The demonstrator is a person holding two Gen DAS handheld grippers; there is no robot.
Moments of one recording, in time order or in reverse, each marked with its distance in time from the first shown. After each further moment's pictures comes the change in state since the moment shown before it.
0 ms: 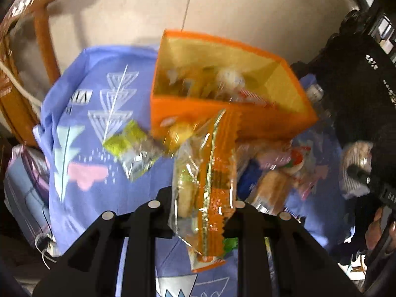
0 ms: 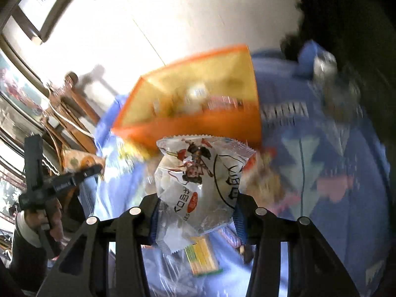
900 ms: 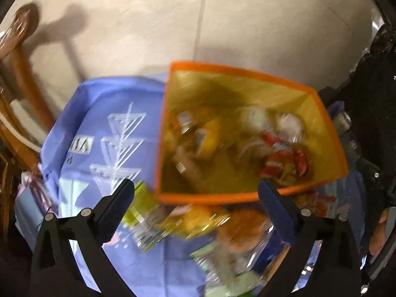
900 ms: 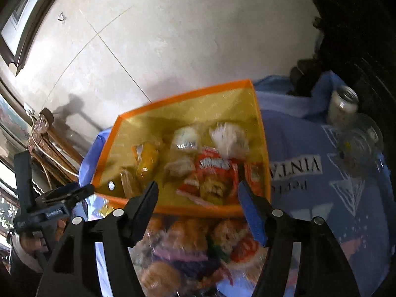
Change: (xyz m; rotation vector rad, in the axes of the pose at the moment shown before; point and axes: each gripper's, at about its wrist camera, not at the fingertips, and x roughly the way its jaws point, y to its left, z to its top) left arm 0.053 0.017 0.090 -0.018 -0.045 0.114; right arm 0.071 -0.022 0.083 0.043 -0.071 -0.047
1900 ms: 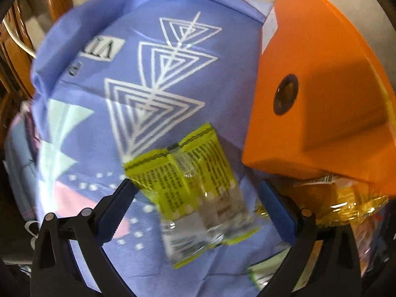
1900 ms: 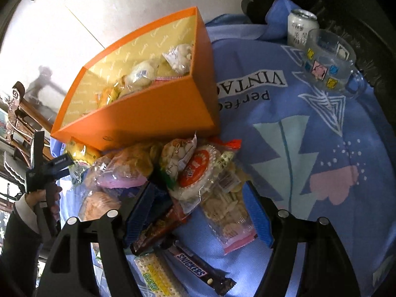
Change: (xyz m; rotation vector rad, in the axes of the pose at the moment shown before) left arm 0.127 0.083 -0.046 -0.270 0.227 0.086; right arm 0.021 -0.049 -0.089 0.089 0.172 -0.115
